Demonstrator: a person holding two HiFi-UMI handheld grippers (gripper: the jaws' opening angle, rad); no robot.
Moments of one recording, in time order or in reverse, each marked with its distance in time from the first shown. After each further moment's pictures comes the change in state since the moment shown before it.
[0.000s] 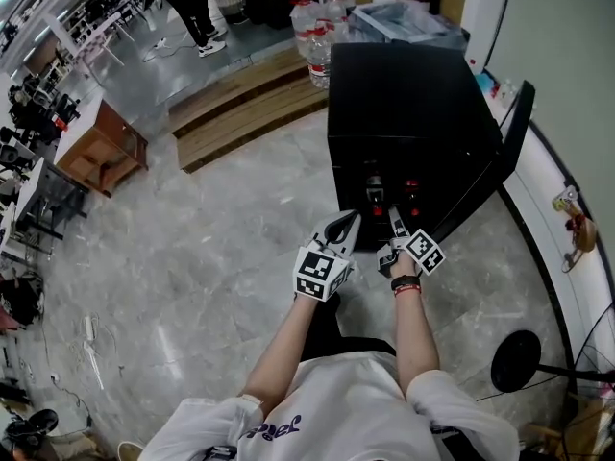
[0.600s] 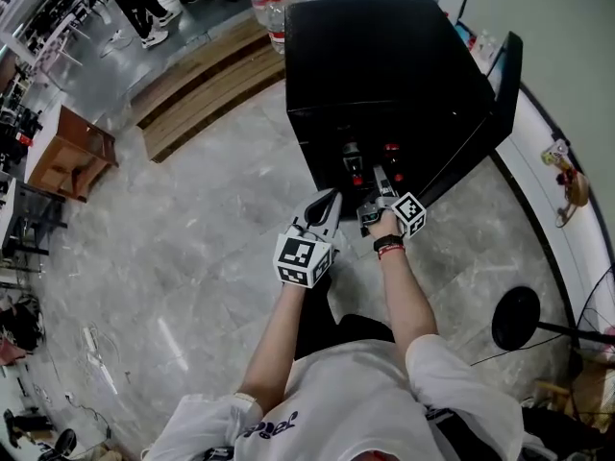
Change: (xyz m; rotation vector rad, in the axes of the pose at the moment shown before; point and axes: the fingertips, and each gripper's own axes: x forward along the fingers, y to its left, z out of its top) left arm 0.034 0.014 -0.045 -0.068 0.011 -0.027; right arm 0.060 -0.058 0.002 0.428 -0.143 0.092
